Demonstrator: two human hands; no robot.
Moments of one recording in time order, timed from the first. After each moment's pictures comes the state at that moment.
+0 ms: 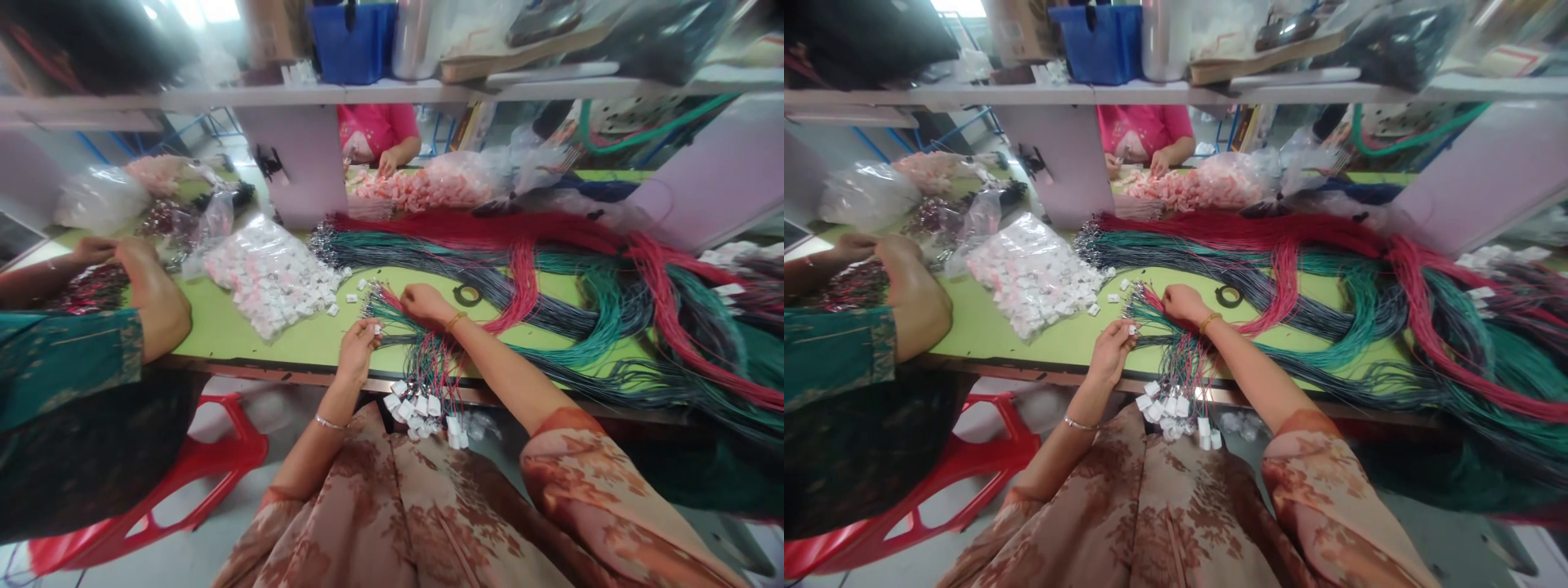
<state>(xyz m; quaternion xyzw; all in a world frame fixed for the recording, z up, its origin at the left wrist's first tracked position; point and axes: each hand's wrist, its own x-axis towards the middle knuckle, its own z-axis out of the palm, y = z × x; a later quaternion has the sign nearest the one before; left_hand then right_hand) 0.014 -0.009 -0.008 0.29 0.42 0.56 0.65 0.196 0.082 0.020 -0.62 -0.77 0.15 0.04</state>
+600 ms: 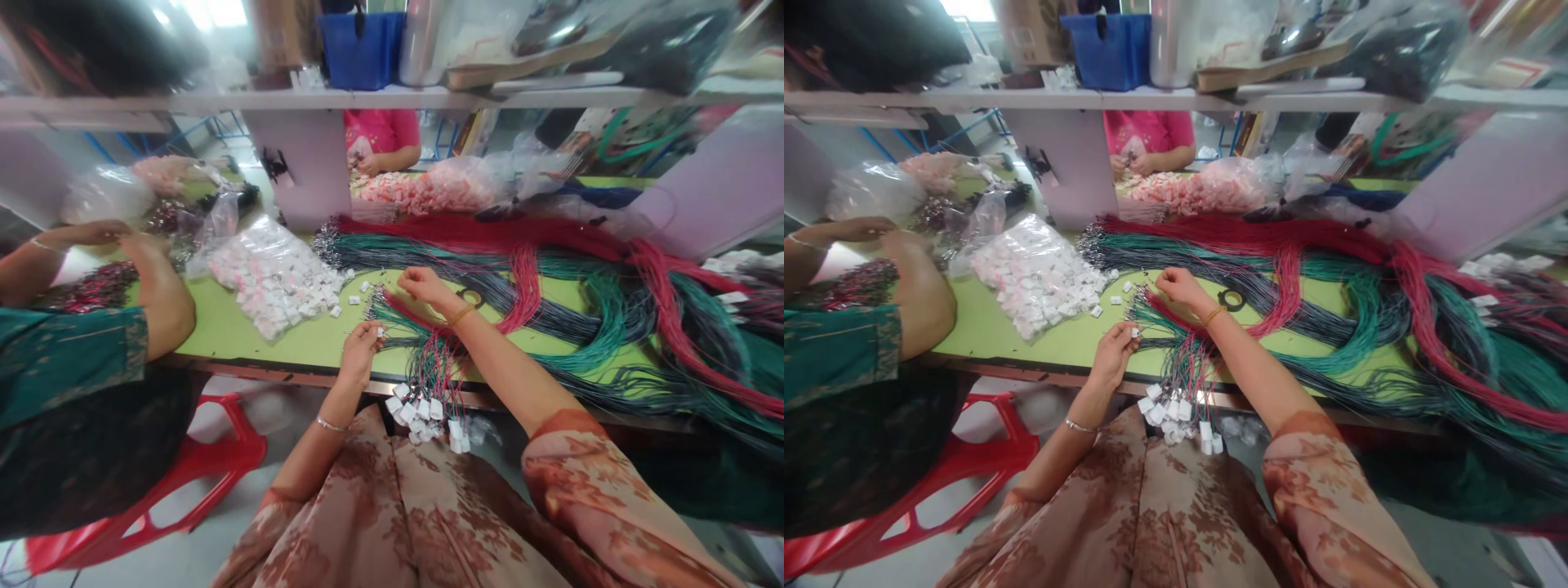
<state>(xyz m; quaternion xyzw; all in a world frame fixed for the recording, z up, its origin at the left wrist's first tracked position) 0.013 -0.009 -0.010 0.29 0.42 0.56 0.65 0.192 0.098 0.034 -0.50 -0.67 0.41 0.37</state>
